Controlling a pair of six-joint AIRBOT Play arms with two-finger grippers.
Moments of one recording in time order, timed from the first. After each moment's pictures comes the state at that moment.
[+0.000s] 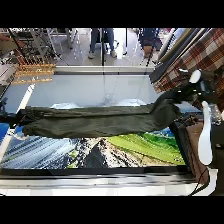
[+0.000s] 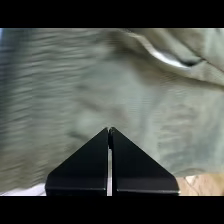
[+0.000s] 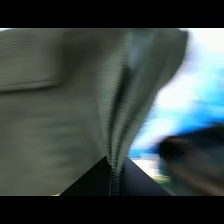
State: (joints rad) left arm 0.57 -1.81 1.58 0.89 -1.34 -1.27; right arm -0.11 -1.77 2.02 -1.45 1.51 1.52
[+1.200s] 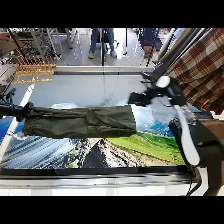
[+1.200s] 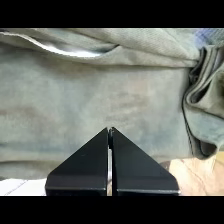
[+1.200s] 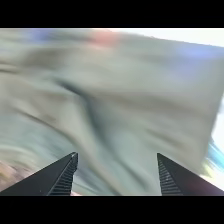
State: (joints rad) left arm 0.44 -1.72 1.58 0.87 -1.34 -1.28; right arm 0.05 -1.83 1.91 -1.06 1.39 1.53
